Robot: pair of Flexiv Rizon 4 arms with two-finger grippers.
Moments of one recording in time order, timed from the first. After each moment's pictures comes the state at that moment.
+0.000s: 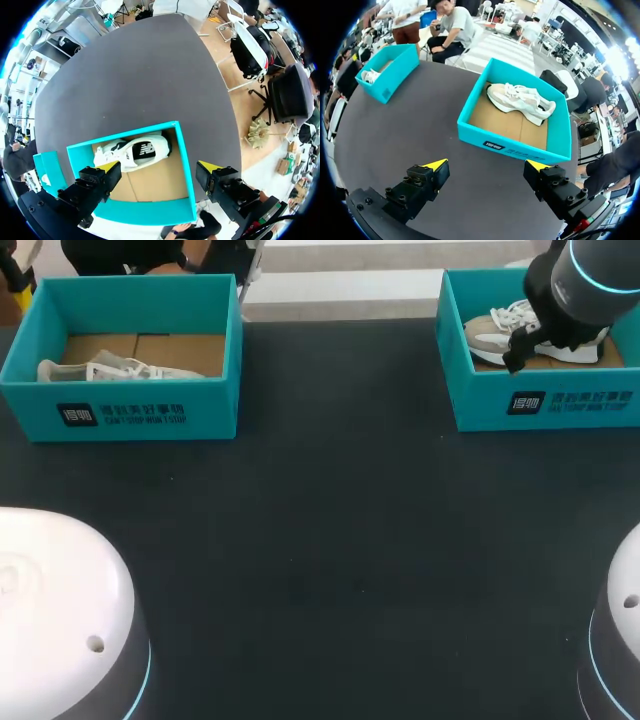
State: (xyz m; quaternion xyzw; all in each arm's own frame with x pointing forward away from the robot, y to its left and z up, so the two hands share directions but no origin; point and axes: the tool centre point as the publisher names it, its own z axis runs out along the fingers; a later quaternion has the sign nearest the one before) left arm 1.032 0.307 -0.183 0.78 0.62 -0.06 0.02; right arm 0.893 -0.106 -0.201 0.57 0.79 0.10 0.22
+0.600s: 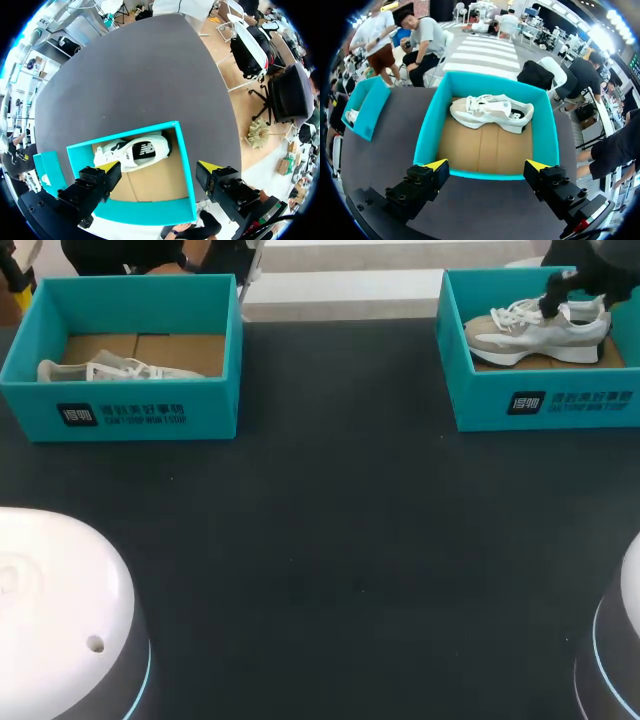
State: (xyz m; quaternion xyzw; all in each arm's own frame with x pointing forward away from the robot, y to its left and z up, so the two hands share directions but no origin) left arm 1.032 0.307 -0.183 0.78 0.62 -0.06 0.02; right arm 0.988 -0.185 -0.192 0.65 0.72 0.12 0.20
